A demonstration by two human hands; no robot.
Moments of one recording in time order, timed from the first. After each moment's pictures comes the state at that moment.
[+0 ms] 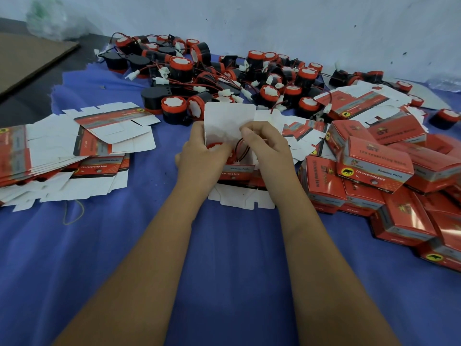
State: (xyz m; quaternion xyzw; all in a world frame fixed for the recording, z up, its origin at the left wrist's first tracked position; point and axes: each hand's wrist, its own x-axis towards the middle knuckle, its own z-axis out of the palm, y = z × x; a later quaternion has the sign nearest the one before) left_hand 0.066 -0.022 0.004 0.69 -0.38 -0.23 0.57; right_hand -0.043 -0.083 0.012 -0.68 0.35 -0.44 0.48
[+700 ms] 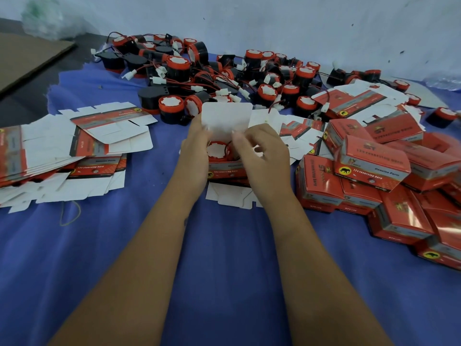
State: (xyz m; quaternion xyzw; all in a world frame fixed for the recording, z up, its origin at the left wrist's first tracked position) left_hand 0.069 -0.021 0.010 0.56 -0.33 -0.34 0.68; right_hand -0.038 -0.075 0.002 -0.73 0.34 -0.50 0.31
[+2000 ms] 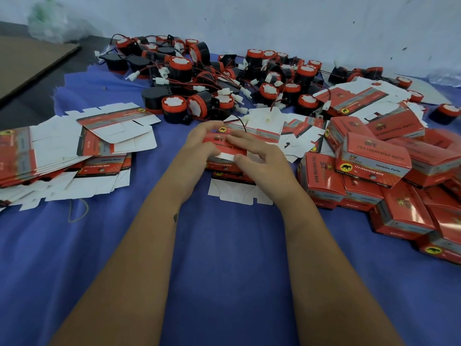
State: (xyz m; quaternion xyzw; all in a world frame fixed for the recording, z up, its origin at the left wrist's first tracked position) left_hand 0.093 -0.016 -0.003 0.57 -0.43 -0.37 0.59; right_hand -0.057 -0.081 -0.001 -0.75 0.30 -0.33 0.48
